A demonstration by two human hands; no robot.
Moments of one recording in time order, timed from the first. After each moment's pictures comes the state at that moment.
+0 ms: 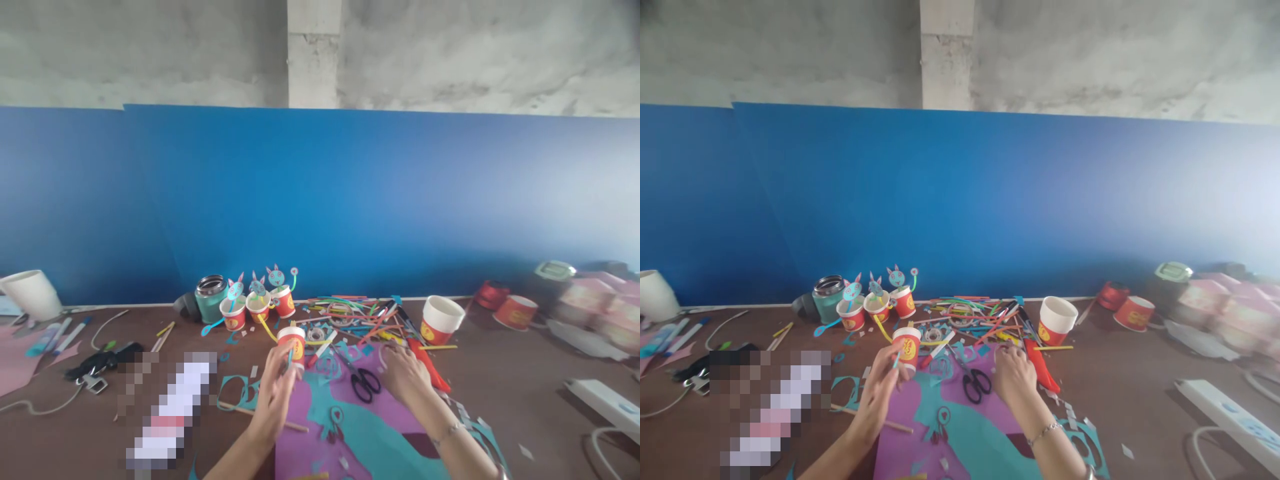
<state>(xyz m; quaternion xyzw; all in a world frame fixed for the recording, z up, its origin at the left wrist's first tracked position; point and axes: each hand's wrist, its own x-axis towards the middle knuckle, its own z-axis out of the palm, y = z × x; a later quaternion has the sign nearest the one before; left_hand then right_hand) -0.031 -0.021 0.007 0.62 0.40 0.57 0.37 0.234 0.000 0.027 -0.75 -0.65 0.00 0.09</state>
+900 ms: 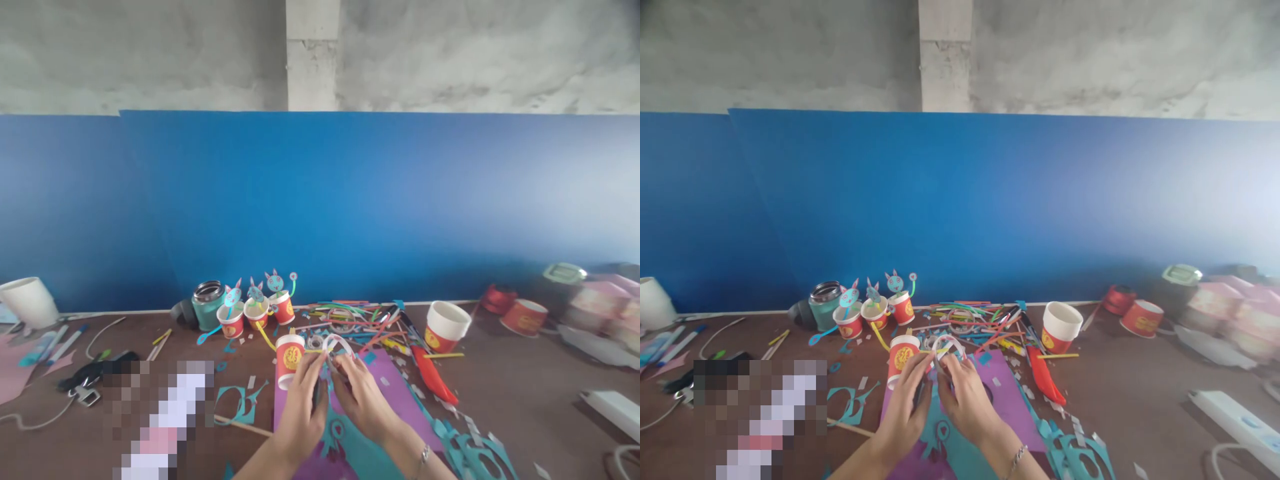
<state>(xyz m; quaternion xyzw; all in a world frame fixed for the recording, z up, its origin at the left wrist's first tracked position) 0.009 -0.011 0.001 0.76 0.34 0.51 0.22 0.162 -0.012 0.028 -0.45 -0.81 0.12 0.36</state>
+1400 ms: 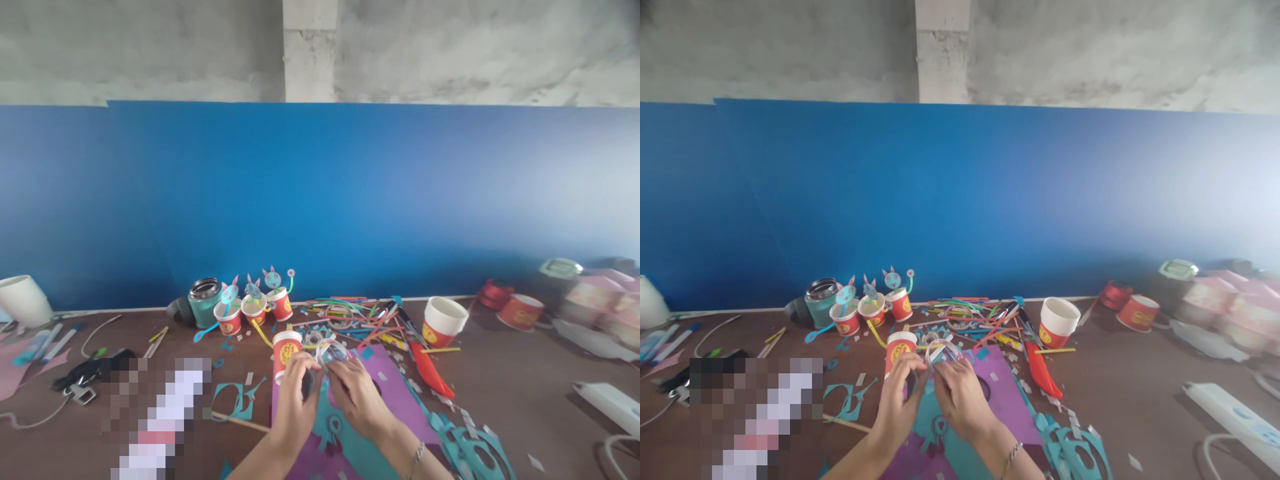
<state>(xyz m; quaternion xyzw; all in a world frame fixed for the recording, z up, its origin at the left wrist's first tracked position) 0.009 -0.011 0.003 0.71 0.40 0.54 0.21 0.161 -0.016 0.023 -0.43 -0.82 0.12 0.36</state>
